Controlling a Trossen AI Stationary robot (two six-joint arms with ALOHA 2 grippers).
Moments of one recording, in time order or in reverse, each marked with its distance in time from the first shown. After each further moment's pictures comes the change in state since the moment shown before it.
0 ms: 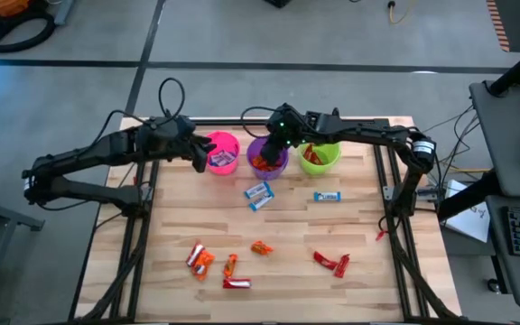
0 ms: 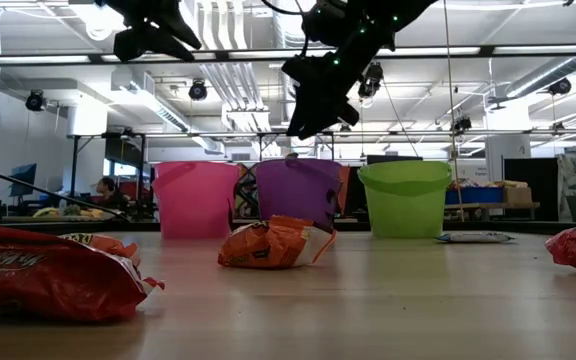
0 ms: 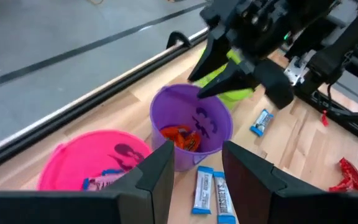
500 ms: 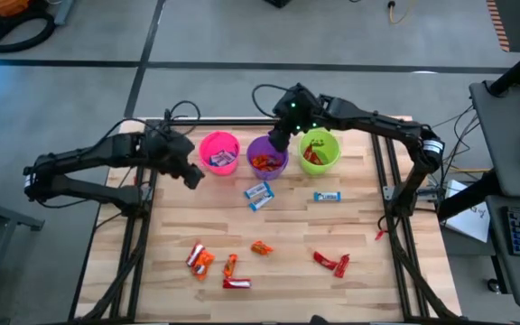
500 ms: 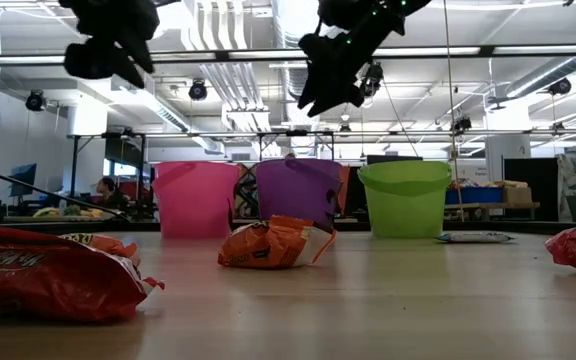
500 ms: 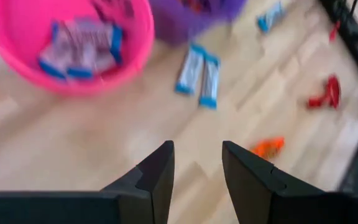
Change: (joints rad) left arm -0.061 0.013 0.000 -0.372 0.230 -0.304; right arm -0.083 -0.060 0.086 -0.103 -0.107 -0.098
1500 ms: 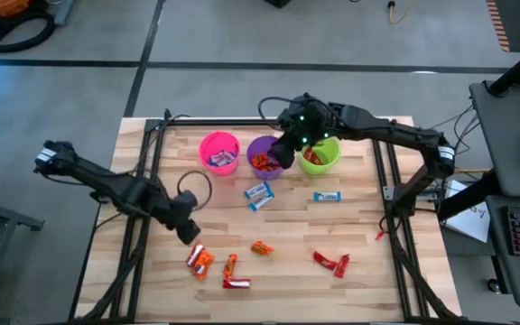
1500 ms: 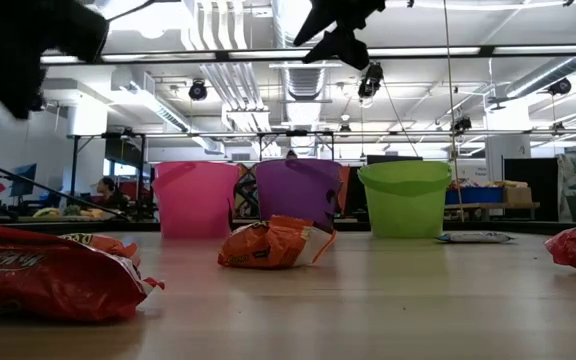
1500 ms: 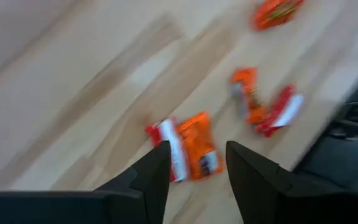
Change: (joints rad) left arm -0.600 0.075 -0.224 0.106 -0.002 -0.520; right arm 0.165 -0.101 0.067 -0.121 -0.124 0.241
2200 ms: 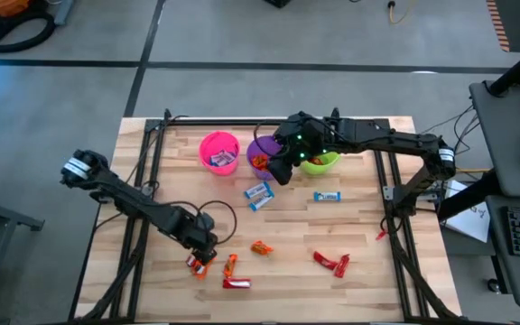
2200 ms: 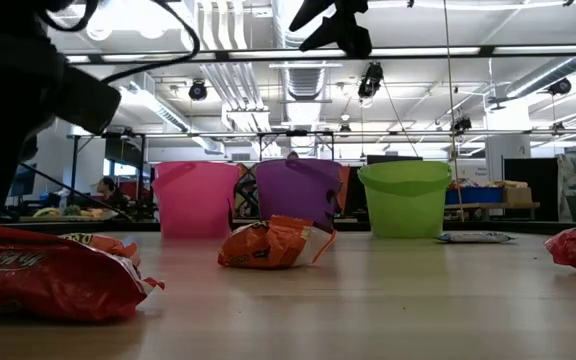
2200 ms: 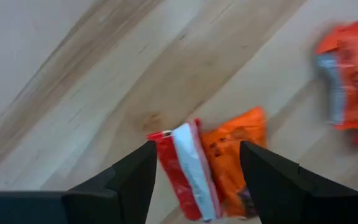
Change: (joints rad) left arm -0.083 0.434 0.003 0.157 0.027 -0.013; right arm 0.126 0.000 0.000 -0.014 0.084 0.096
